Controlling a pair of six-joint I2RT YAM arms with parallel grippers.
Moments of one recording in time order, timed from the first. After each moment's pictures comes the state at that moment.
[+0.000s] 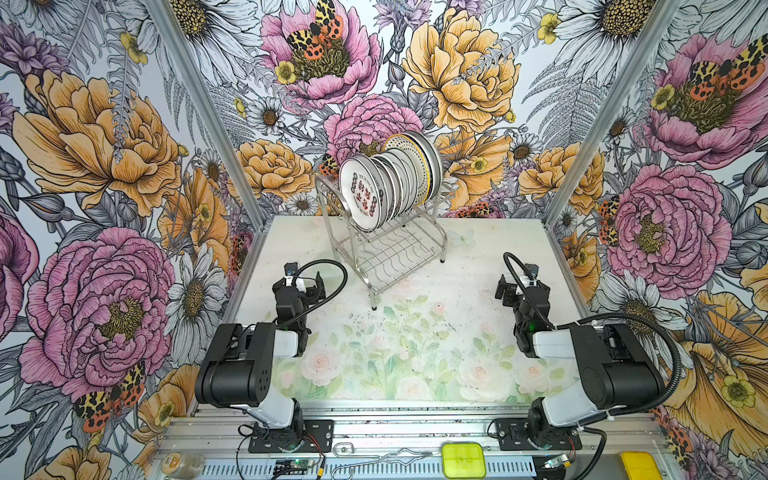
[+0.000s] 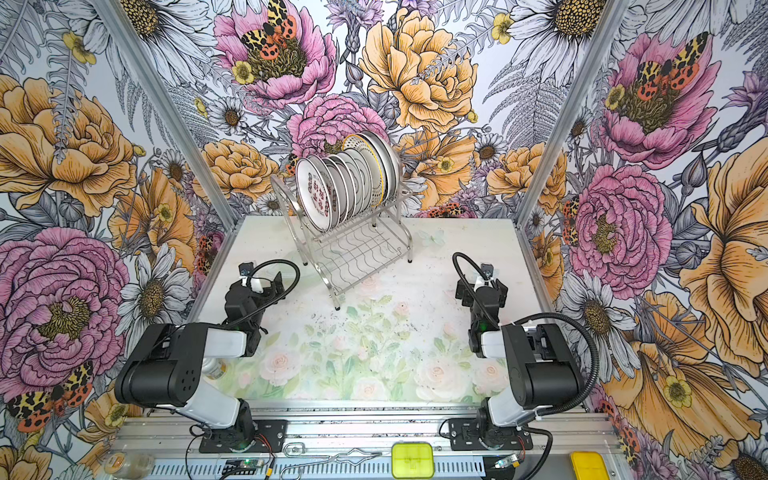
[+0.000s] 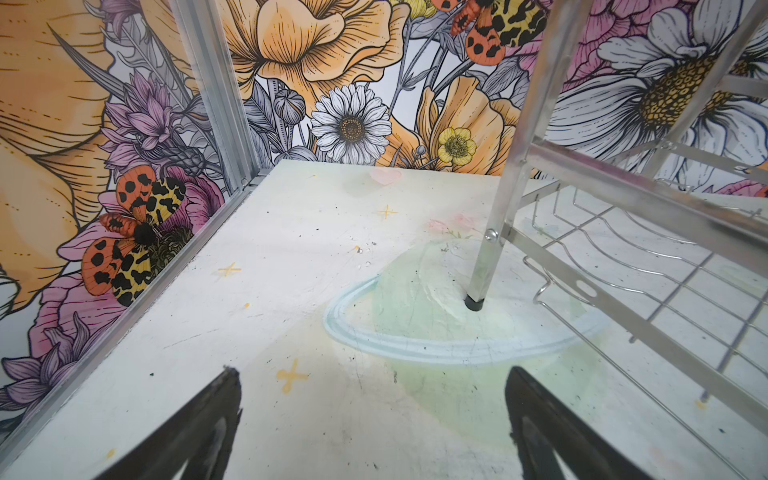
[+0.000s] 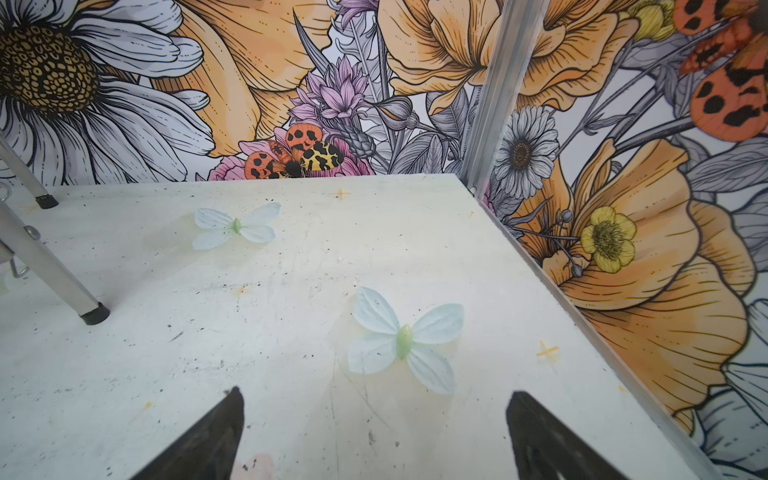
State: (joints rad) left arm 0.00 1.56 0.38 0.98 -0.11 -0.04; right arm 0.02 1.53 0.36 0.89 0.23 0.01
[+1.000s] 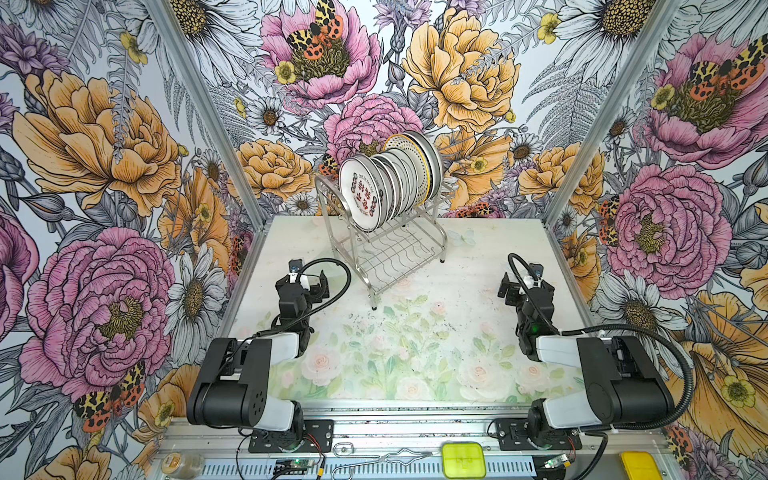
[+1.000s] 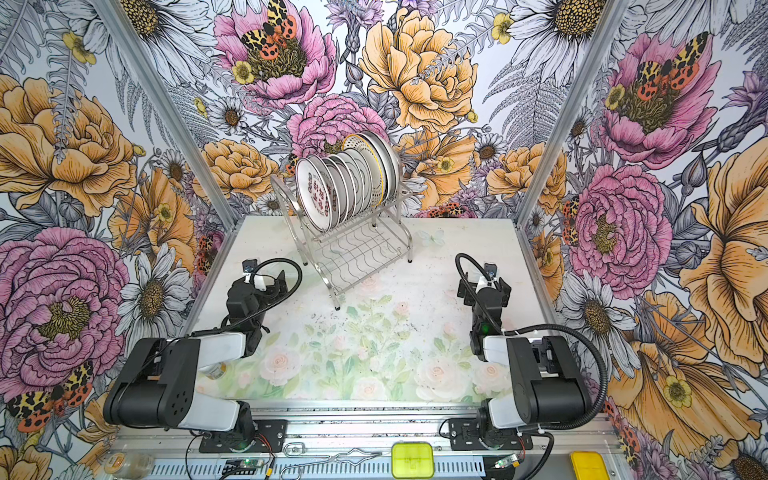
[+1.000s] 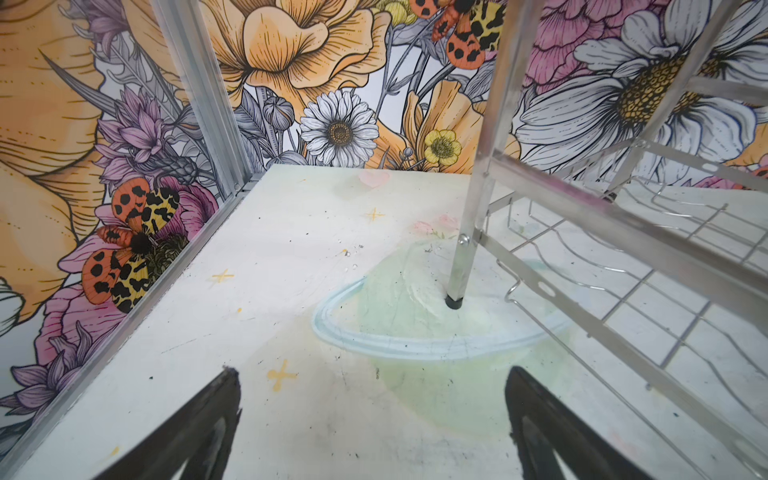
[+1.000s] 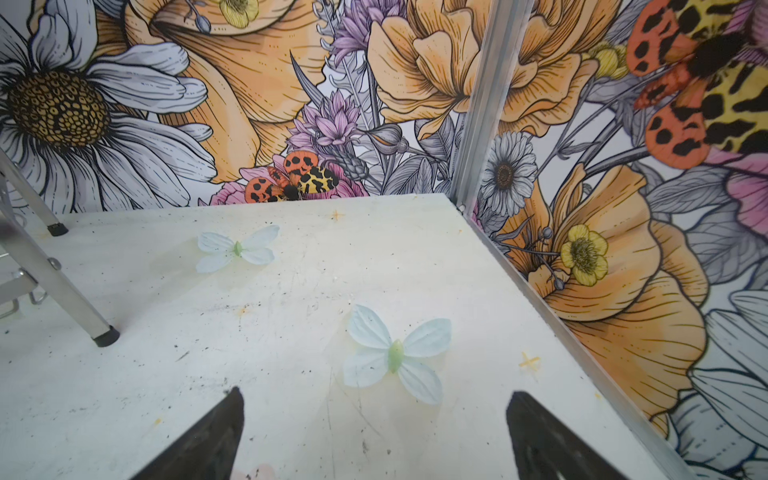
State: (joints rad) left arm -0.06 1.42 0.43 0.78 -0.16 -0.02; right arm 0.02 1.42 0.34 0.87 0.25 0.01
